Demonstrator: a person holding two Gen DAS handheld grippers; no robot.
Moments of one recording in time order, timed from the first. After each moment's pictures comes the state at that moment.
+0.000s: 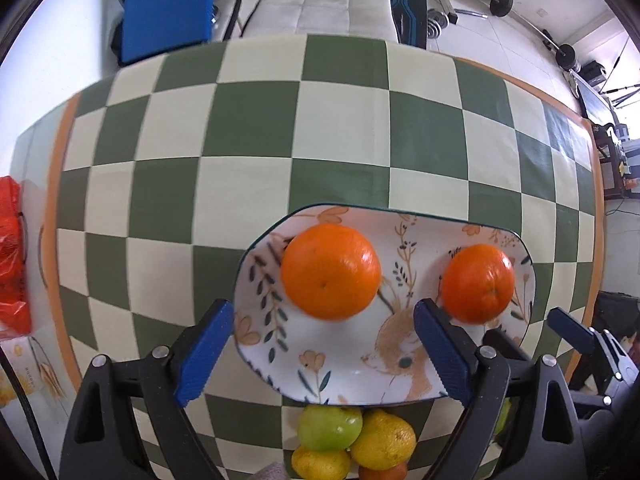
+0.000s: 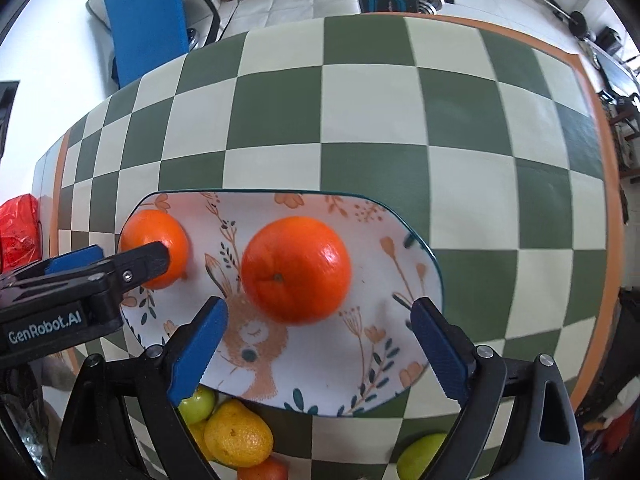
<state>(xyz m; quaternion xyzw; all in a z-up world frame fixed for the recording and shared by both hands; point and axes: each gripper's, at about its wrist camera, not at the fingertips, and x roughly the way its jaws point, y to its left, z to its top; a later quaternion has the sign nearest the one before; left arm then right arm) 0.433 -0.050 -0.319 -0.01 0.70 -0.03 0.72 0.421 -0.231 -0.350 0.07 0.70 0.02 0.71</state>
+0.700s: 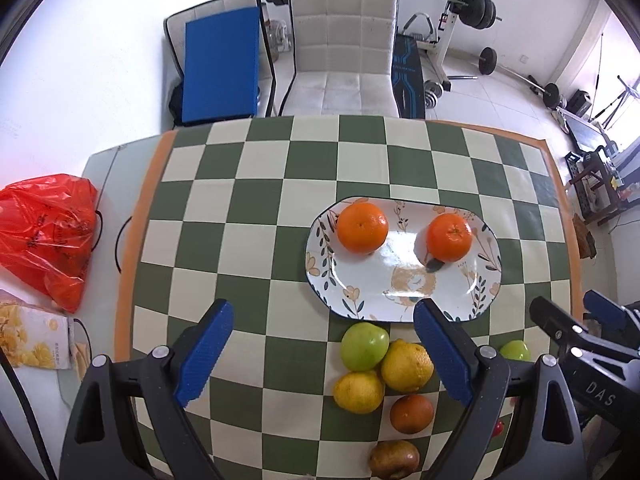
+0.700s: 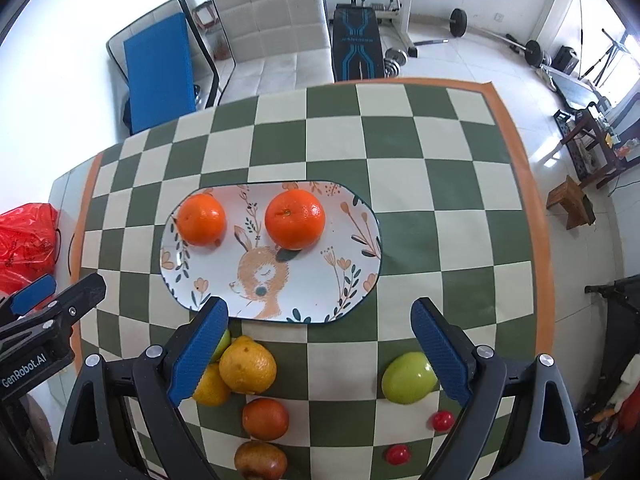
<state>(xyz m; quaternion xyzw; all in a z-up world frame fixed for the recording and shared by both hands) 0.310 -0.041 -0.201 0.01 0.58 -0.01 0.82 0.307 -0.233 -0.224 0.06 0.60 -0.02 0.79</state>
